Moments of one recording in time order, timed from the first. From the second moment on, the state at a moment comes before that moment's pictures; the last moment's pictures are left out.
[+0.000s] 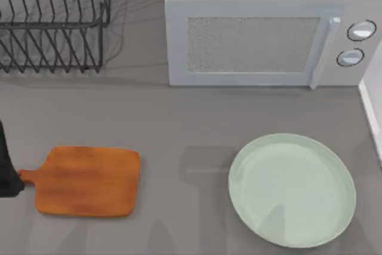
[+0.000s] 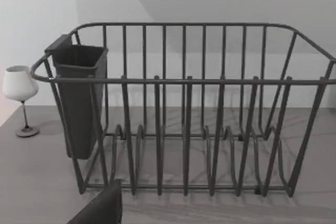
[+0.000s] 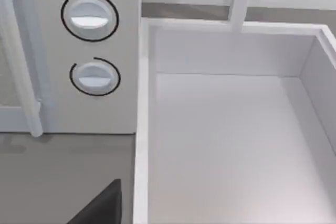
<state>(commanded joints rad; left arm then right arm) 0.00 0.00 0.00 0.00 0.00 0.00 -0.07 0.46 0.37 -0.26 0.00 -0.07</state>
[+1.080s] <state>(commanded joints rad) 0.00 0.00 0.00 0.00 0.00 0.00 -0.28 2.00 1.45 -1.00 0.00 -0.26</state>
